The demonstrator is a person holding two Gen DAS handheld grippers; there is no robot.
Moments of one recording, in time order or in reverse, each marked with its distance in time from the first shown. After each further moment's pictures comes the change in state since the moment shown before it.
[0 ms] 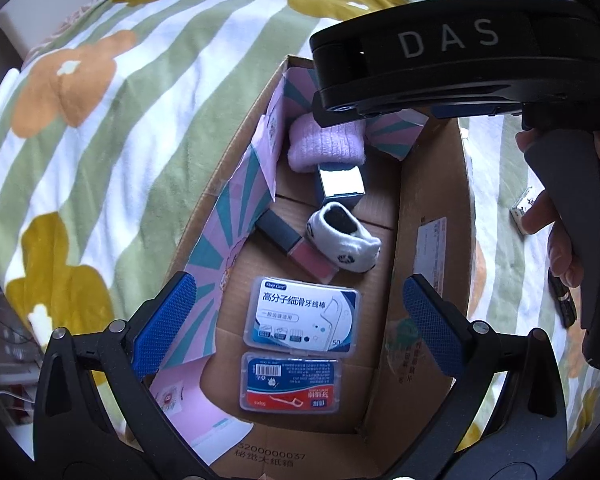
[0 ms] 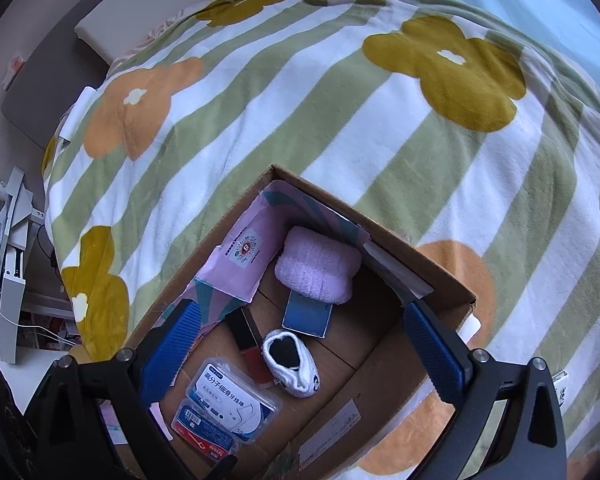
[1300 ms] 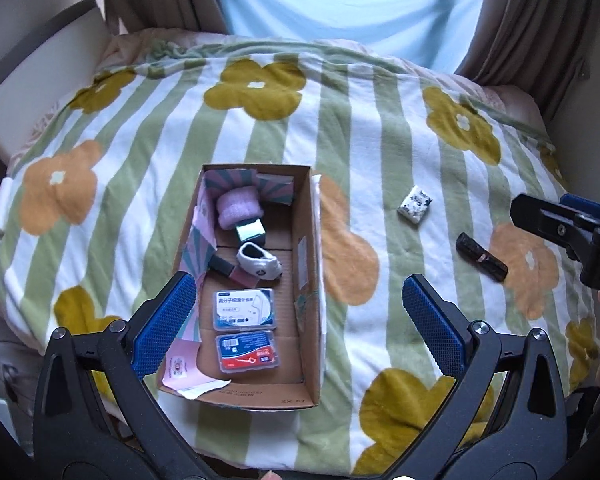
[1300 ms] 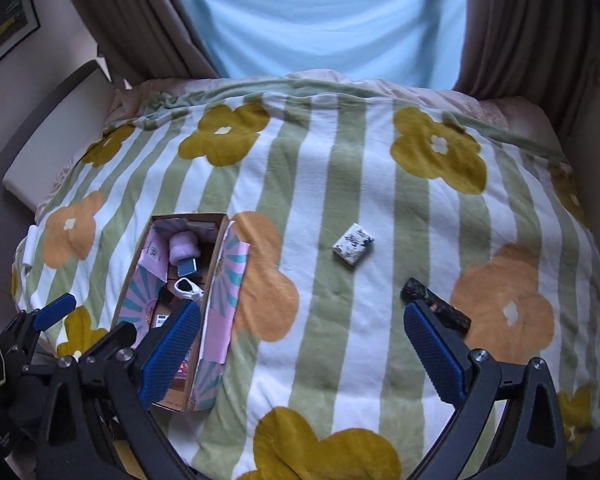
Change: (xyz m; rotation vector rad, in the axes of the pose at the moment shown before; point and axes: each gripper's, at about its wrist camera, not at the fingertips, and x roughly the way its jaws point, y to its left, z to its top) left arm -0.165 -0.070 -0.019 0.279 -0.174 -0.143; right arm -0.259 -0.028 -0.211 0.532 -0.310 -0.380
